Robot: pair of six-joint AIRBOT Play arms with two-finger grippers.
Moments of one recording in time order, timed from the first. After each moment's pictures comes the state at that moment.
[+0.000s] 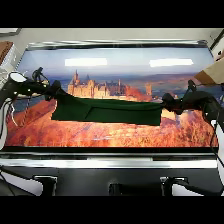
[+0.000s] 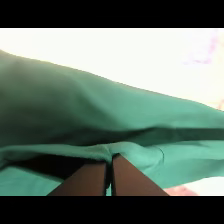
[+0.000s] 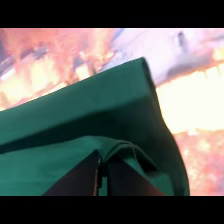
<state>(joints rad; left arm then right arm) 0.14 -1.77 1.57 0.84 -1.22 -1.53 -0.19 -1.41 1.05 2.18 -0.88 -1.57</state>
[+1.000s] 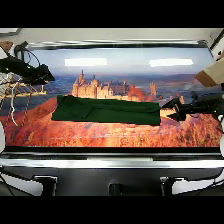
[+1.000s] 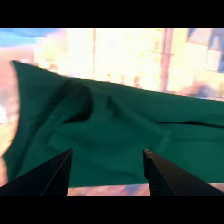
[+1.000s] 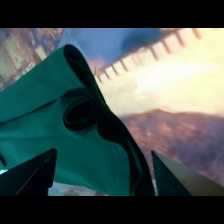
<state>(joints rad) 0.08 -1.73 2.02 1.24 -1.53 -1.66 -0.42 -1.67 1.19 2.38 -1.23 -1.71</state>
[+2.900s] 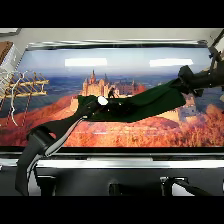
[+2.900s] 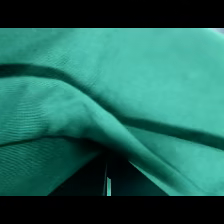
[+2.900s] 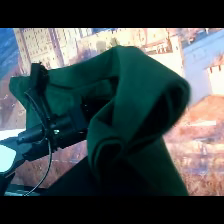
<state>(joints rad) -0.66 -2.10 1.71 0.43 -0.65 -1.75 -0.22 -1.31 1.55 2.19 -1.45 -1.39</state>
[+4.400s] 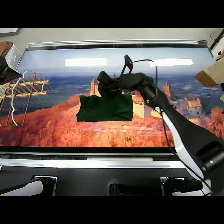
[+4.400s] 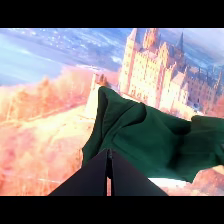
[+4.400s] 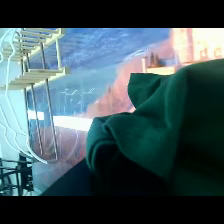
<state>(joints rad) 0.33 -1.36 1.79 1.02 -1.49 -1.68 0.50 -1.66 1.60 2.27 -0.71 -1.15</state>
